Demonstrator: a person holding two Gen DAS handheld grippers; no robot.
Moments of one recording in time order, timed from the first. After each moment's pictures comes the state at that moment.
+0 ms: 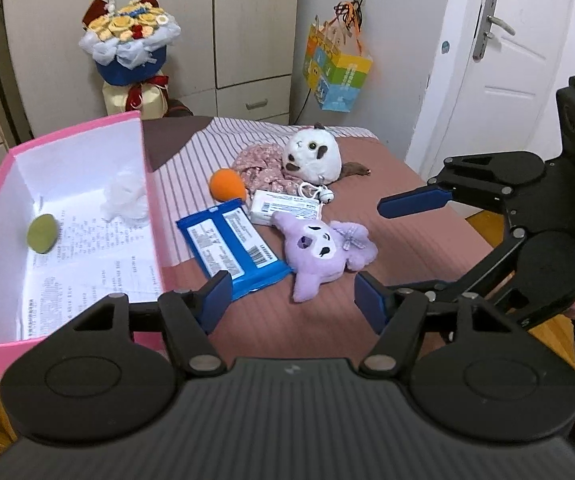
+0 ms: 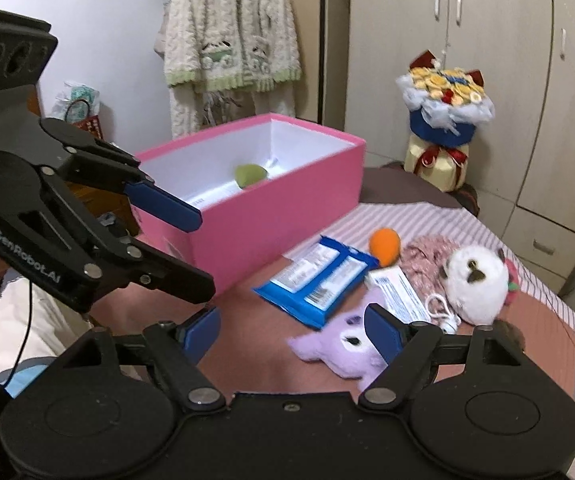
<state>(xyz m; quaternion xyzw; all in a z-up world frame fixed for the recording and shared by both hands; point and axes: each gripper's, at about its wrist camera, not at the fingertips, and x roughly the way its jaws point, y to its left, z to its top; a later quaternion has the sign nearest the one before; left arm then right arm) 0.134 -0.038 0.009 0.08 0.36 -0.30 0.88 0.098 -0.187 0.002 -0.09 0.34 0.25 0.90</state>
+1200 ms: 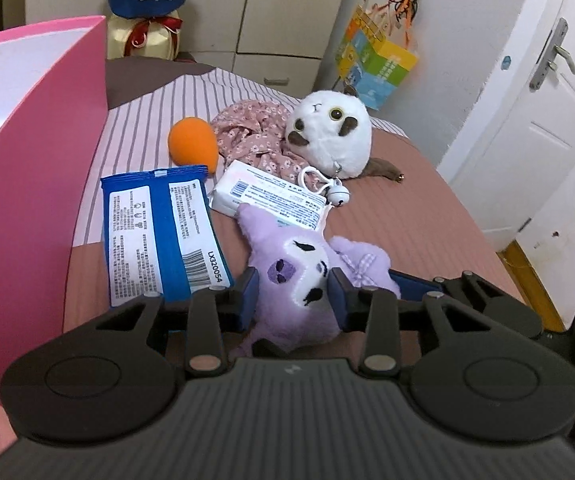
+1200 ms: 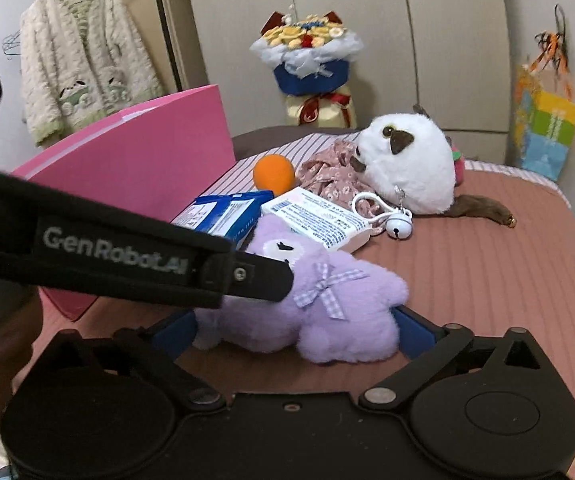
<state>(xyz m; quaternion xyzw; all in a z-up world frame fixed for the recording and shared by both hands) 0.202 -0.105 -0.083 -0.02 0.39 -0.26 0.88 0.134 -0.202 -0.113 0.05 0.33 0.07 0.94</state>
